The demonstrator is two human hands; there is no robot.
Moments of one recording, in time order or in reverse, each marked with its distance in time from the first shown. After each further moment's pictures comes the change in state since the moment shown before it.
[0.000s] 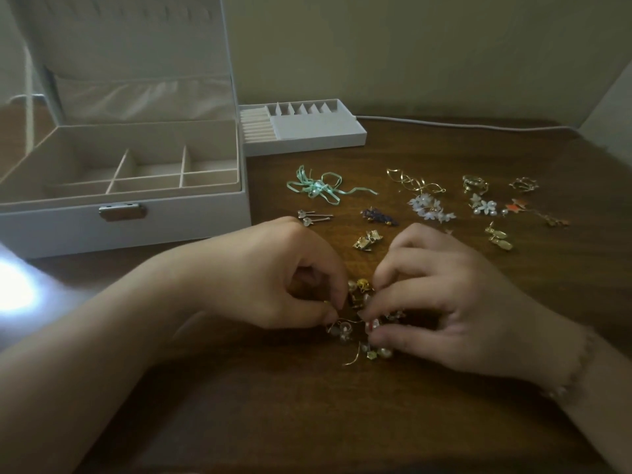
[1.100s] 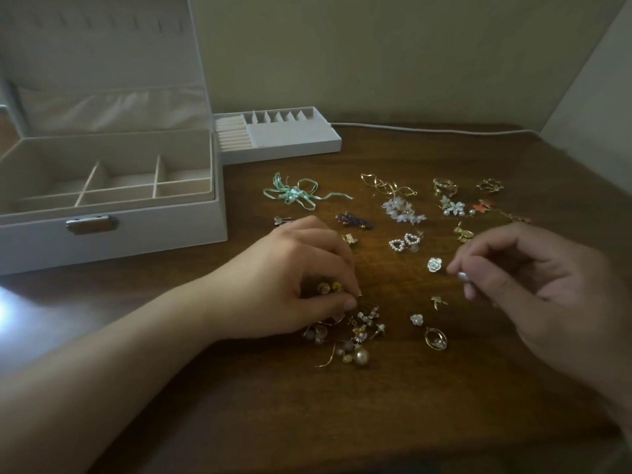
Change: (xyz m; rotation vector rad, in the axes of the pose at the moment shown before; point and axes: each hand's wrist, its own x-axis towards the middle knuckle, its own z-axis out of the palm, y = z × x) left_hand 0.020 0.002 0.029 0.164 0.280 0.100; right_hand -0.061 0.002 -0.030 0.281 0.453 0.417
